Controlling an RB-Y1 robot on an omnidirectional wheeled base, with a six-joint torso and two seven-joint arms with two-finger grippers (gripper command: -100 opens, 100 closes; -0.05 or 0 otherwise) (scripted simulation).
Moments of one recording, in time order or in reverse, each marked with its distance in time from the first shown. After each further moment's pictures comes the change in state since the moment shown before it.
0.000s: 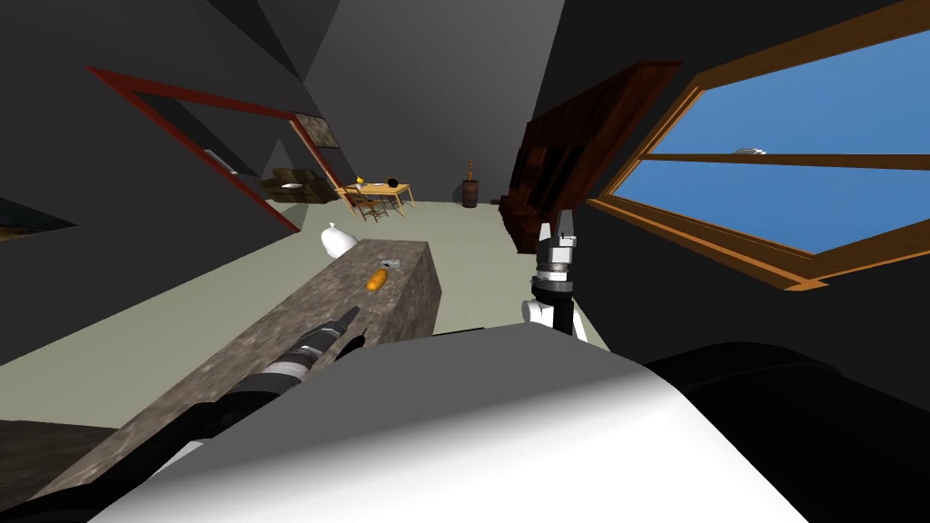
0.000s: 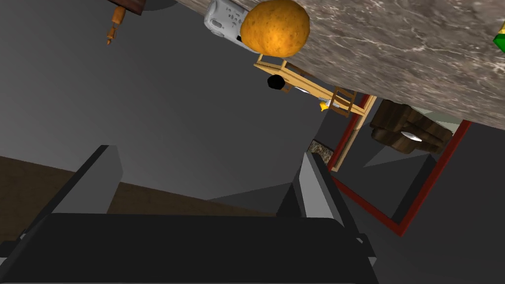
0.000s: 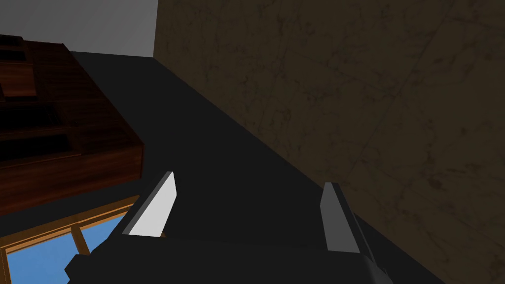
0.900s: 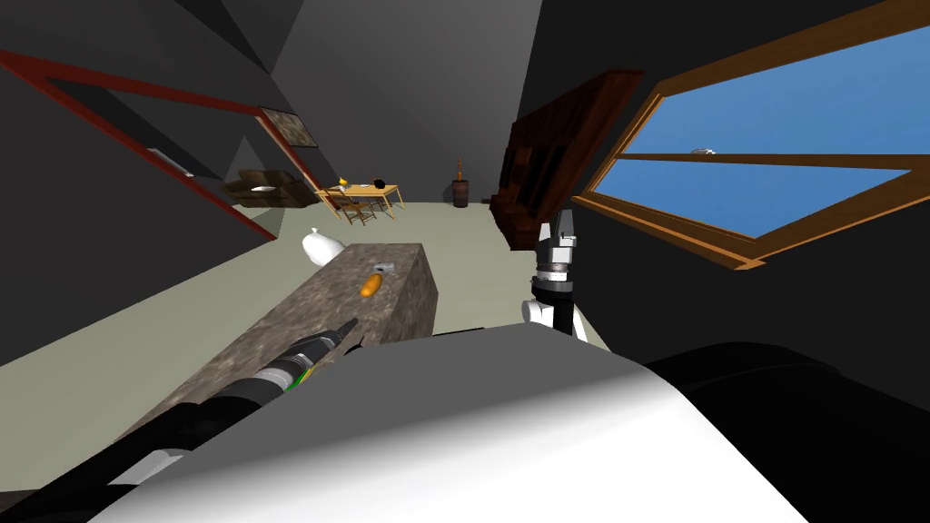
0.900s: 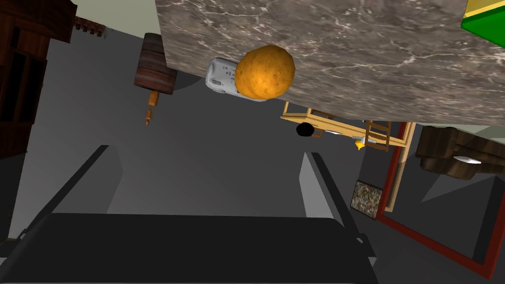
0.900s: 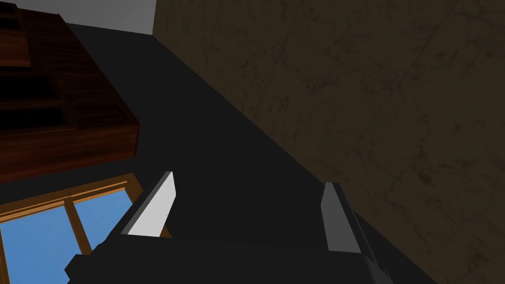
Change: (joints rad) left arm 0.083 0.123 0.075 -0.001 0.161 0.105 -0.208; right arm 0.000 0.000 0.000 0.000 0.000 0.000 0.000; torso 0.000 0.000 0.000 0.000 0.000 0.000
